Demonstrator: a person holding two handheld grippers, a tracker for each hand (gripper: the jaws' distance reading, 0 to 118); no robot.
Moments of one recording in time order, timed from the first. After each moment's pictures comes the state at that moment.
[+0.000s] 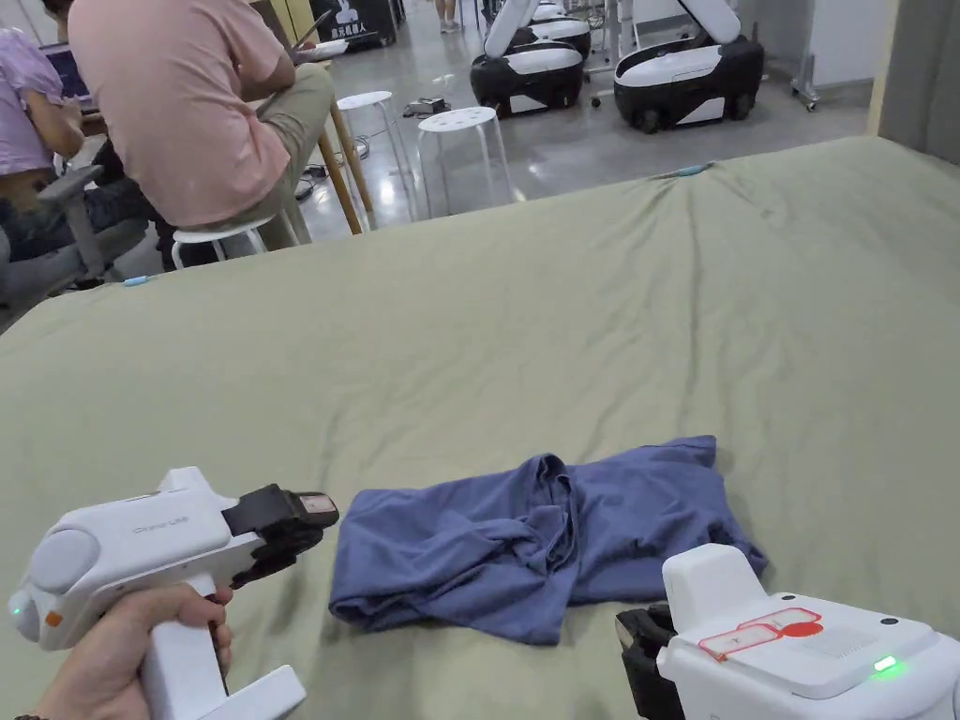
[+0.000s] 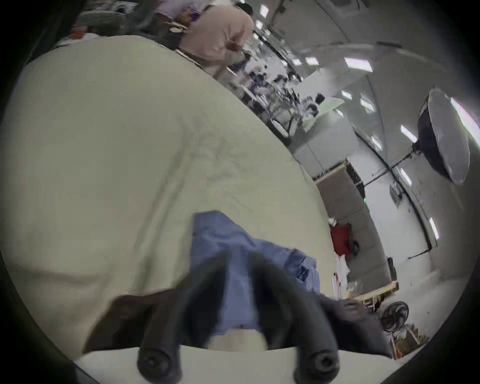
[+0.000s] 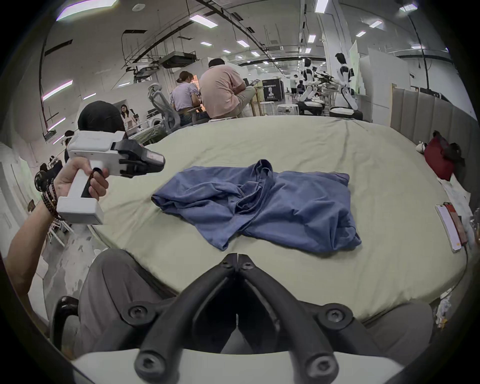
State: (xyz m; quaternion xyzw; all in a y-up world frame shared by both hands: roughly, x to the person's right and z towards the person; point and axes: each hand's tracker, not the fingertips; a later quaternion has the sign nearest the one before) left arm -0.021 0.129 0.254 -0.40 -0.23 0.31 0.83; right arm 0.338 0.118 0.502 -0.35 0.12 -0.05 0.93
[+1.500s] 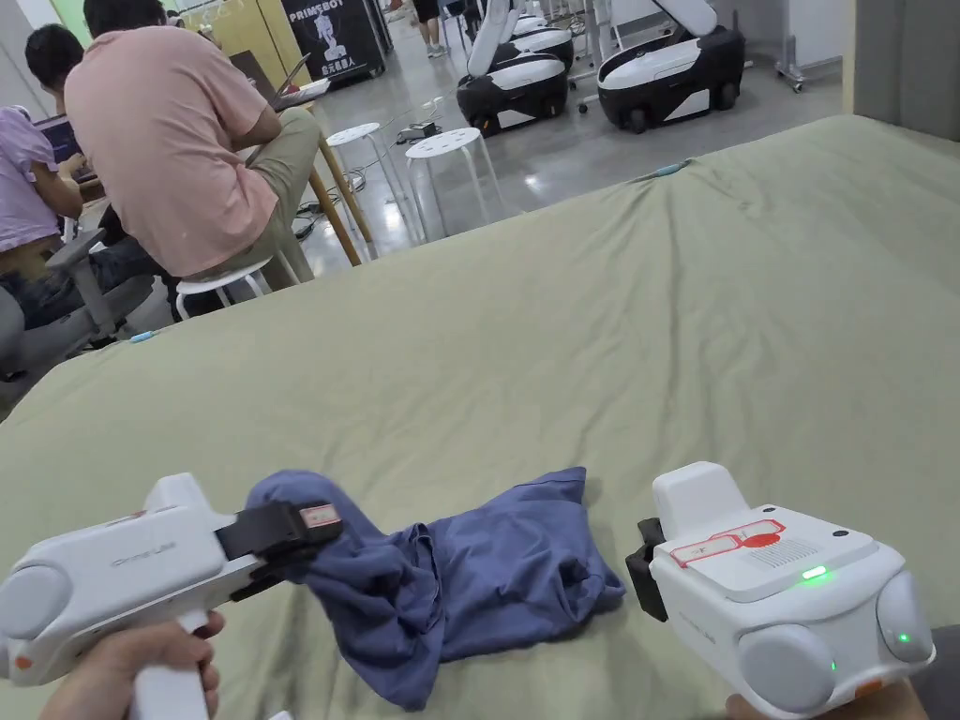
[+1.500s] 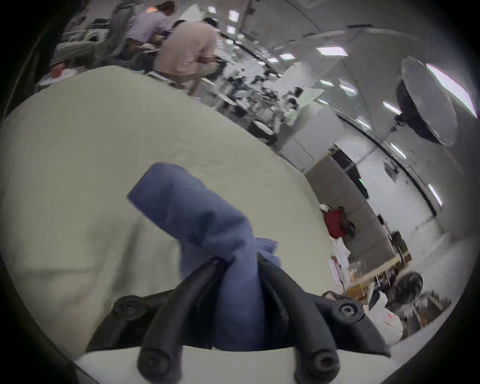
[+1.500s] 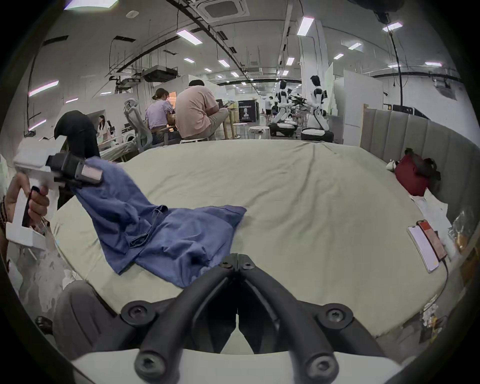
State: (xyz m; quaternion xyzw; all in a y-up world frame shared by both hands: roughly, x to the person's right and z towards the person) left arm 0.059 0.198 0.301 -0.37 -0.30 0.22 0.85; right arm 0.381 0.128 0.477 -0.29 0.03 -0.03 0.96
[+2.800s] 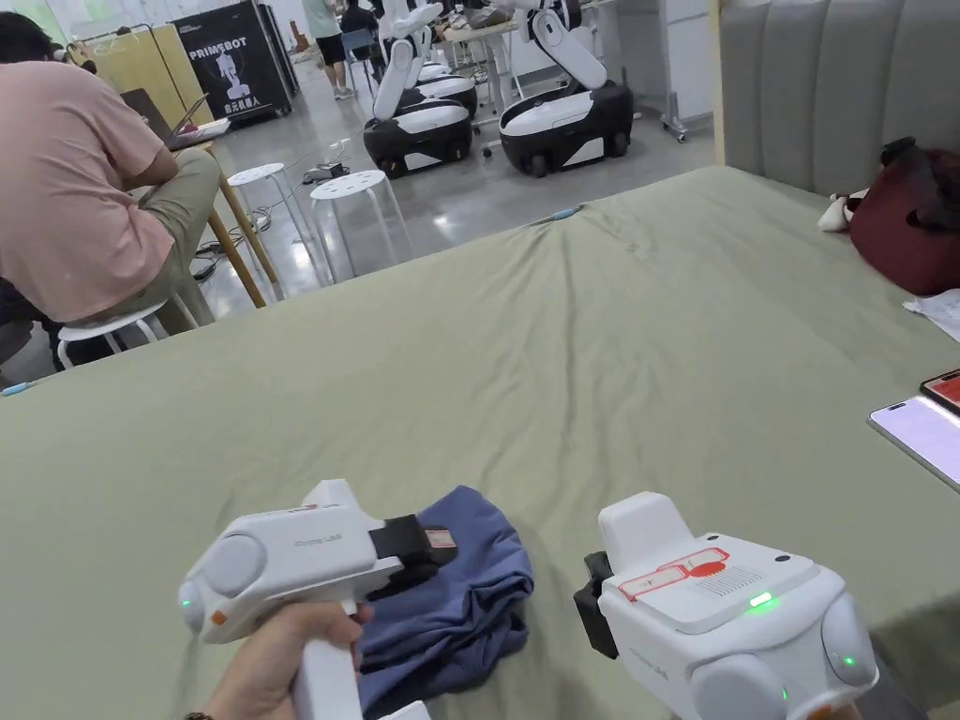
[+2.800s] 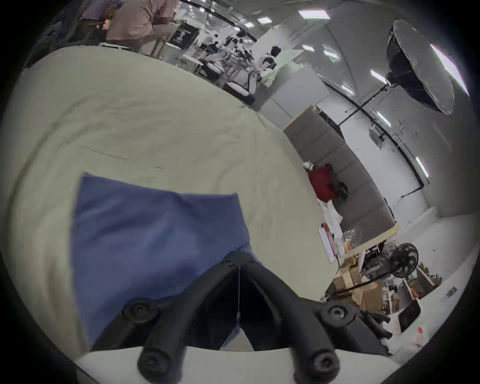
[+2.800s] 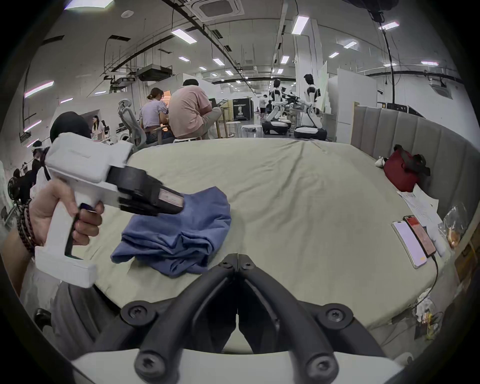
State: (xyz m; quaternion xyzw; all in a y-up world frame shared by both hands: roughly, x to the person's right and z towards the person) left arm 0.220 0.116 0.268 -0.46 -0.37 0.18 0.79; right arm 0.407 0.137 0.503 -0.29 0.01 -0.03 0.96
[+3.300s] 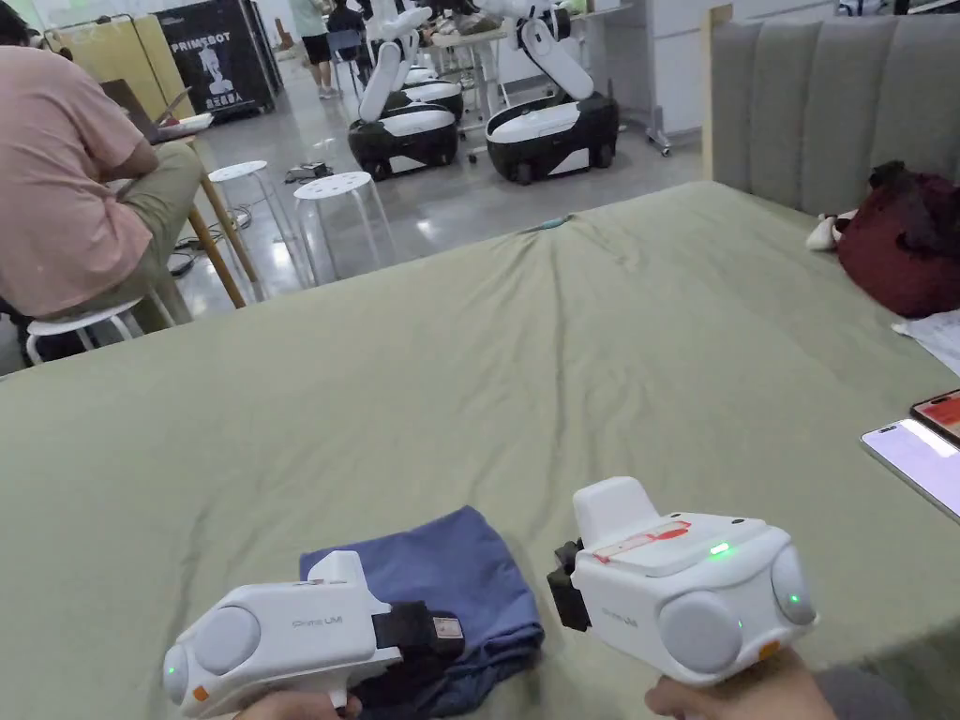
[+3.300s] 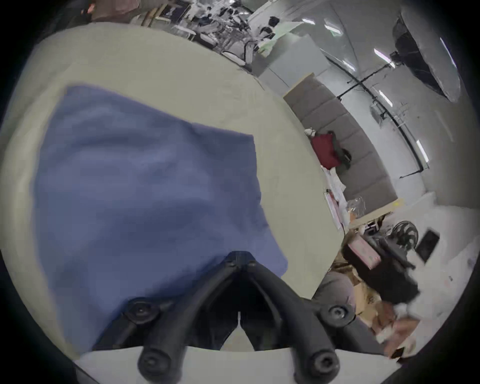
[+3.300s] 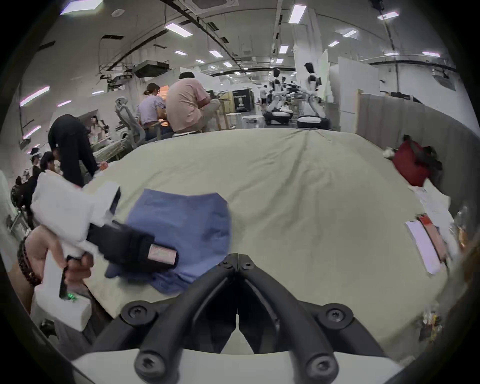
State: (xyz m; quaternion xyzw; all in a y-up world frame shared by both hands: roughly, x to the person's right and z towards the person) left arm 0.183 0.101 0.292 -0.49 -0.39 0.13 0.77; right arm 0.413 0.131 0.434 -0.32 0.05 -0.05 0.95
